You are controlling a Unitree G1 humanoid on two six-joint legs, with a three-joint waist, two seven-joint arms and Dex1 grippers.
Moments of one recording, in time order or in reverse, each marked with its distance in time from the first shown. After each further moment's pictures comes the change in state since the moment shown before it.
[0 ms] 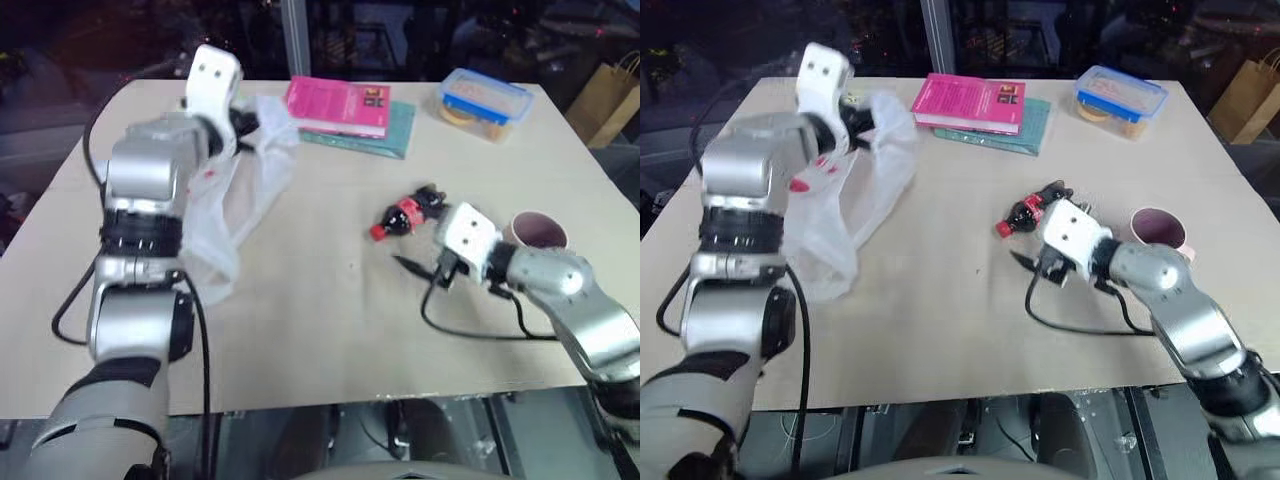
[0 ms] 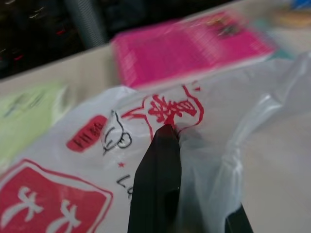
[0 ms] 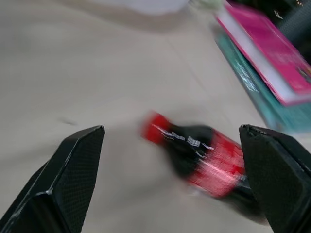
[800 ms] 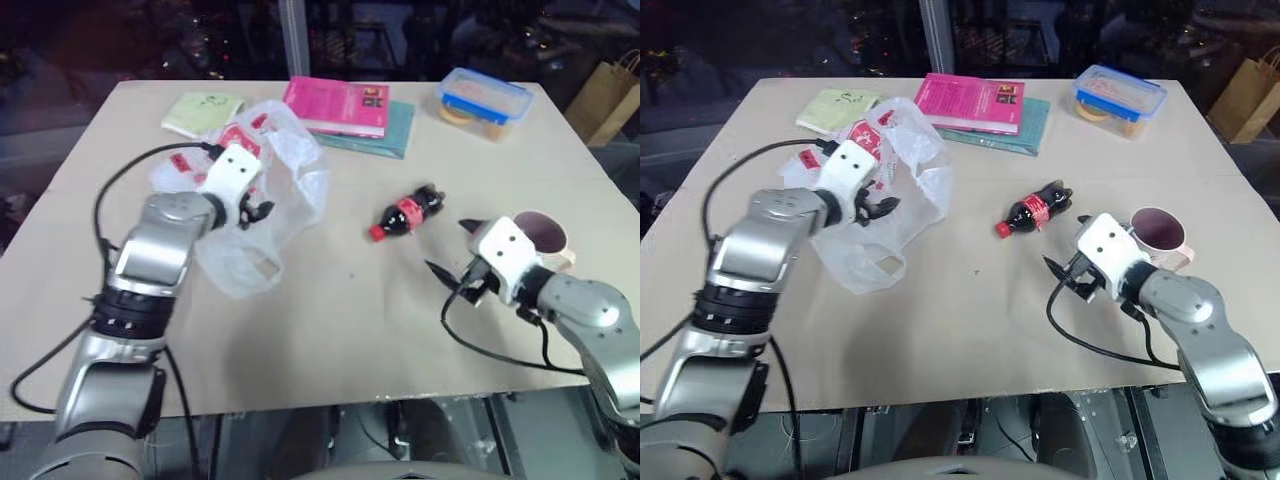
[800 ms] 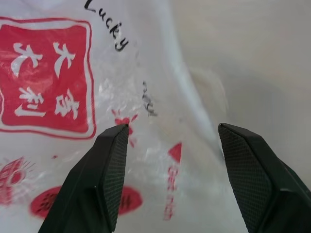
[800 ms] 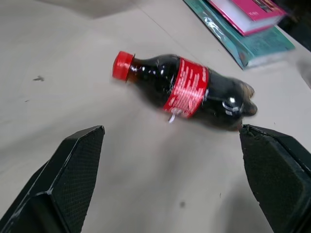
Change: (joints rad) left arm 0.457 0.015 -0.087 -0.356 0.097 0.005 0.042; right arm 0.356 -0.003 -0.264 -0.371 0.050 0.245 -0.069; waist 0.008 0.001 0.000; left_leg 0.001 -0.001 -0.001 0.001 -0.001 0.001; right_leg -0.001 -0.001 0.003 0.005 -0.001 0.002
